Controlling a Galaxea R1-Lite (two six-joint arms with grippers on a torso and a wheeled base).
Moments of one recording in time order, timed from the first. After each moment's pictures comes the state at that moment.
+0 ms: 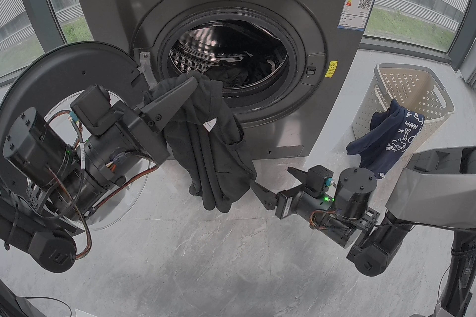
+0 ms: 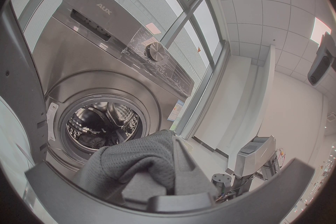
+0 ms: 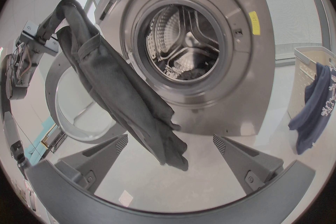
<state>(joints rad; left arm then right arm) -0.54 1.65 -0.54 -1.55 -0.28 -0.30 0.66 2.21 -0.64 -1.54 -0.05 0.16</state>
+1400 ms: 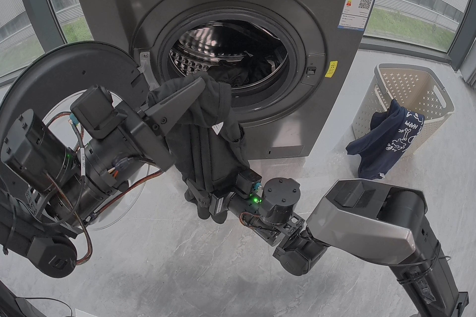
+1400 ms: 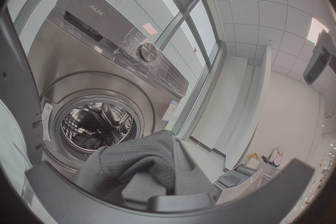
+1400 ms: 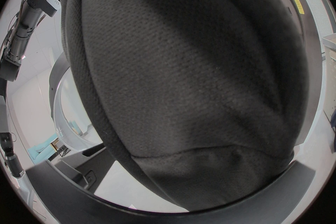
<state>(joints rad) -0.58 1.64 -0.53 -1.55 -0.27 -0.28 0.78 2.58 -1.24 -1.51 -0.02 0.15</state>
